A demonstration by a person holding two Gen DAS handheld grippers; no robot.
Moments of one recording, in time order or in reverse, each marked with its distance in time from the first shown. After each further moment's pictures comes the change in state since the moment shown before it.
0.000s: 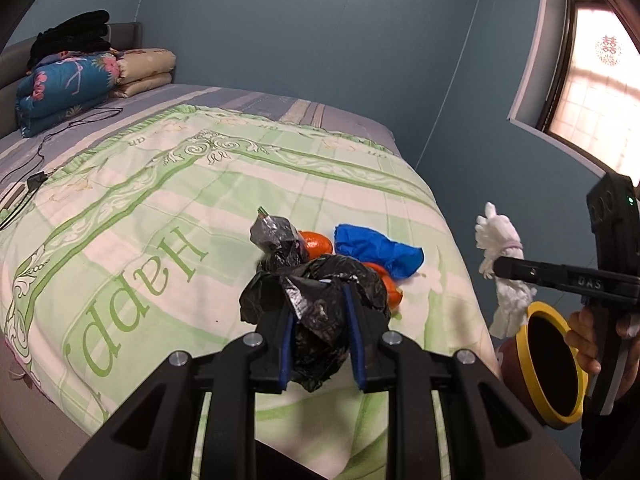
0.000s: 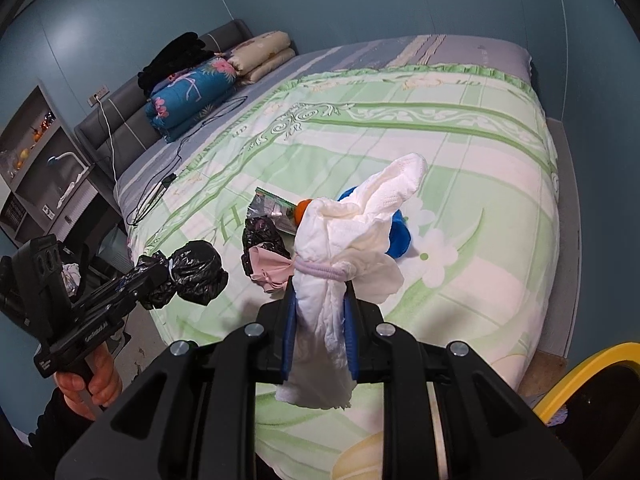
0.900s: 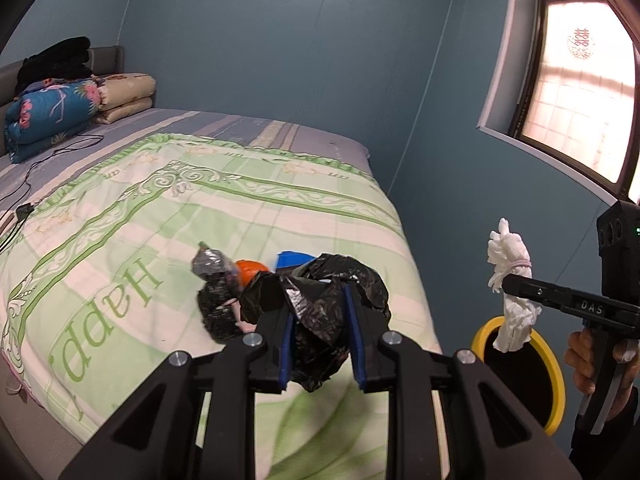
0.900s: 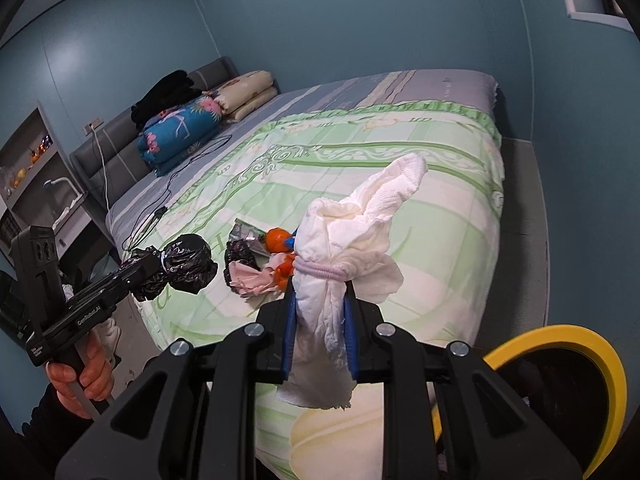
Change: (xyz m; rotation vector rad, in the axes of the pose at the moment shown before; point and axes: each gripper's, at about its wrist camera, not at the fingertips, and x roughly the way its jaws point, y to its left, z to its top) left arm -0.023 -0.081 0.015 0.056 -0.057 -0.055; right arm -0.094 -0.041 -0.021 0.030 -0.141 -0.061
